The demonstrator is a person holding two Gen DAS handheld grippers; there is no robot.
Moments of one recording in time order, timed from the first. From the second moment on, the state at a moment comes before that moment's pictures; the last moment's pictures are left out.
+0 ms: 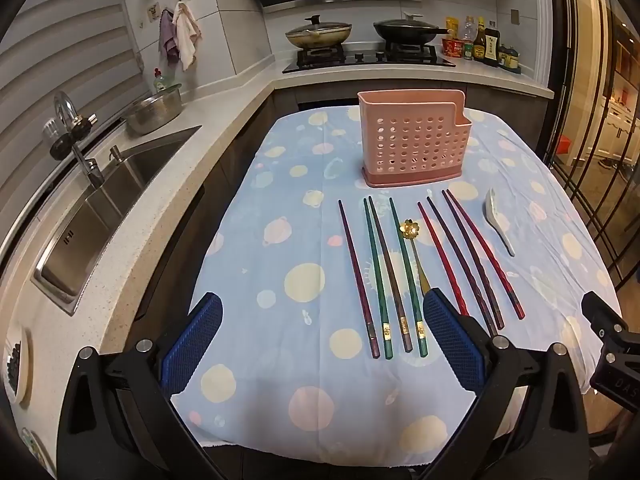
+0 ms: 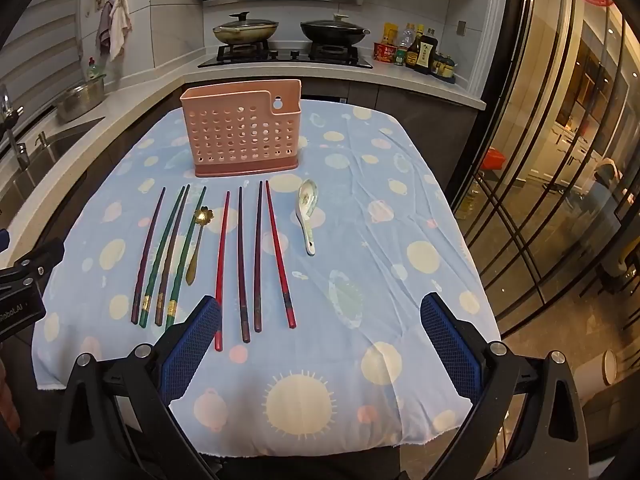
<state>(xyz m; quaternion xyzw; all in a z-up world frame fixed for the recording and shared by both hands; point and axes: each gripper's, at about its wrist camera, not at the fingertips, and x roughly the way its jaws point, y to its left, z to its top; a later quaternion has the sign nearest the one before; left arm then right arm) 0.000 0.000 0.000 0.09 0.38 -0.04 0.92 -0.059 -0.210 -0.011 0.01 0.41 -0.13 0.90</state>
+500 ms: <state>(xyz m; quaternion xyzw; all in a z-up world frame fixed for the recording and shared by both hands) -0.001 0.001 0.000 0.10 0.39 -0.04 0.92 -0.058 -0.210 -0.011 0.01 0.41 -0.13 0.90</state>
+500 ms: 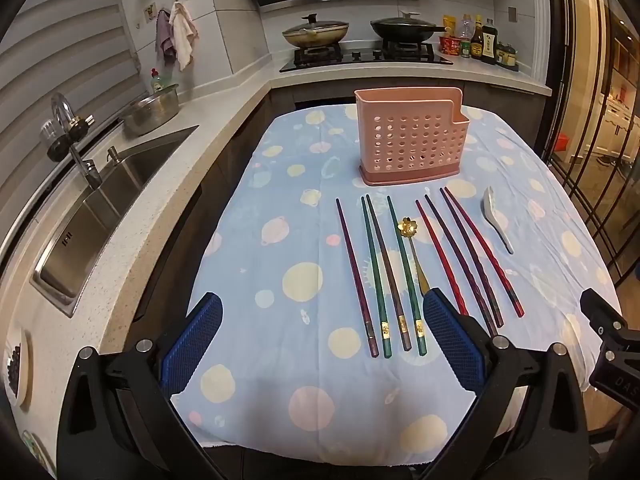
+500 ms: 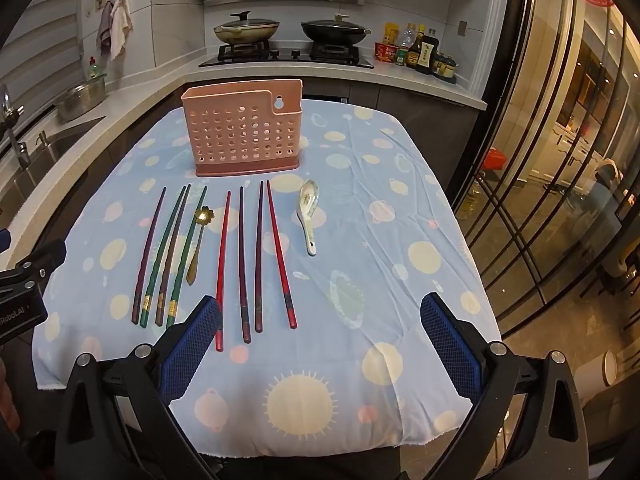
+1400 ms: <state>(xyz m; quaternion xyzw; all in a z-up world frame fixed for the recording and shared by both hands) -0.002 -0.008 -0.002 0.10 0.39 -0.04 0.92 -0.058 -0.210 -0.012 0.01 0.41 -0.13 0.90</state>
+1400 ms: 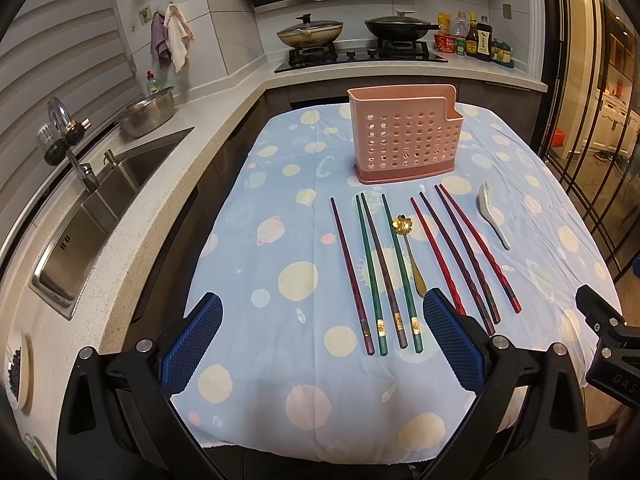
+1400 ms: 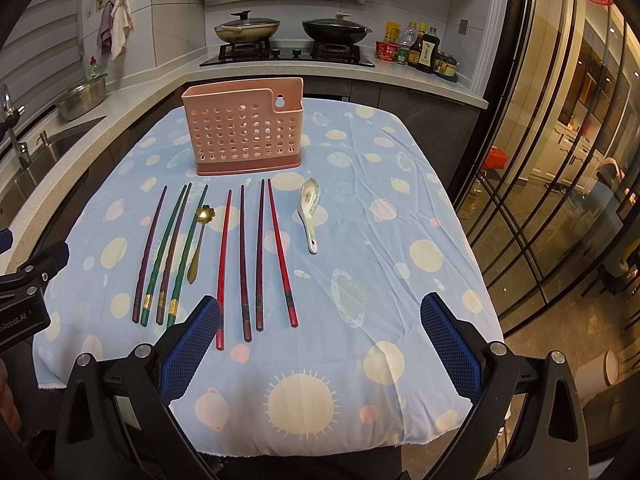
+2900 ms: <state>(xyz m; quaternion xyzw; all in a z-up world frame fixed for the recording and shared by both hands) -0.002 -0.011 -0.005 0.10 0.39 -0.04 0.91 -0.059 -0.207 -0.012 0.01 0.41 -0.12 0.90</state>
